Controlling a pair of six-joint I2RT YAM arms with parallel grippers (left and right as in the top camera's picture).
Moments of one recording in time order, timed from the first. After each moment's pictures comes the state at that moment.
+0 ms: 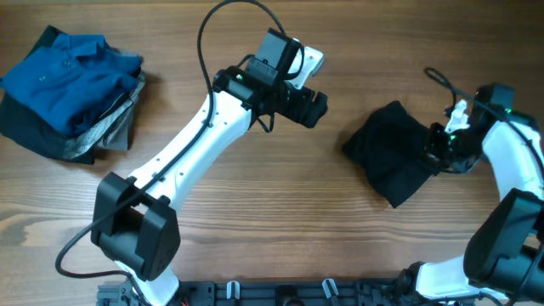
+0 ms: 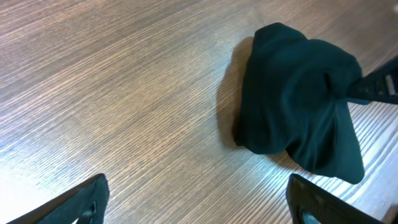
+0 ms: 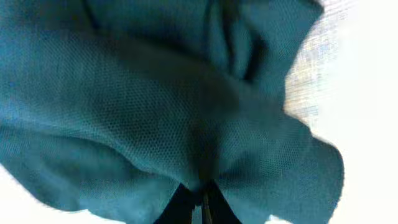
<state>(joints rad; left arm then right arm) -0.58 1.85 1.59 -0.70 0.29 -0.08 -0.35 1.66 1.06 -0.88 -0.29 0.14</state>
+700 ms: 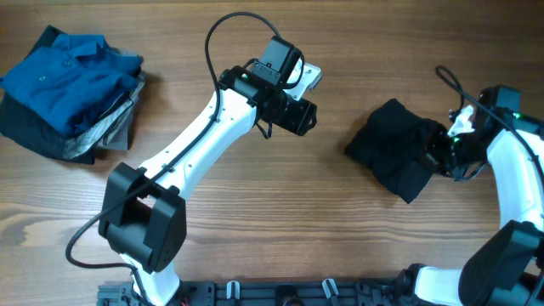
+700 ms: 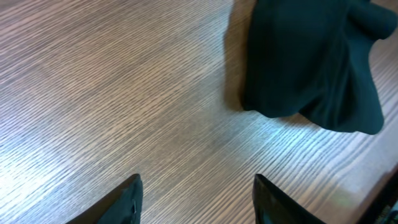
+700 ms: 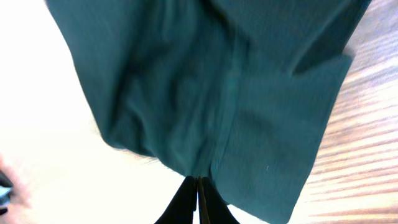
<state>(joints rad) -0.57 1.90 1.59 -0.82 0.34 -0.07 -0.34 1.54 1.08 -1.06 -0.37 0.28</state>
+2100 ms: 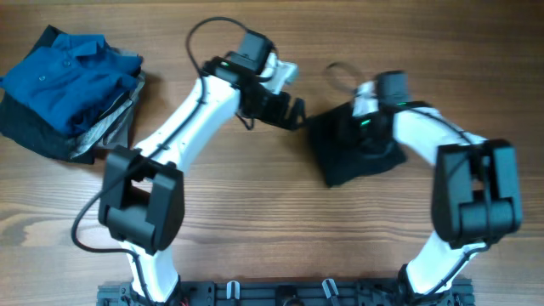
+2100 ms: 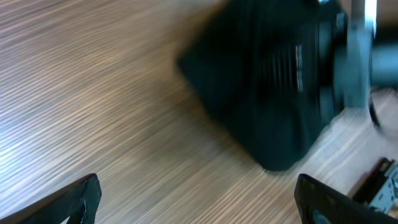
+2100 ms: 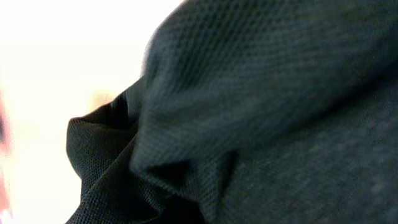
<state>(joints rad) -0.44 1.97 1.59 -0.86 0.45 -0.07 0.13 1.92 1.06 -0.44 -0.55 0.34</state>
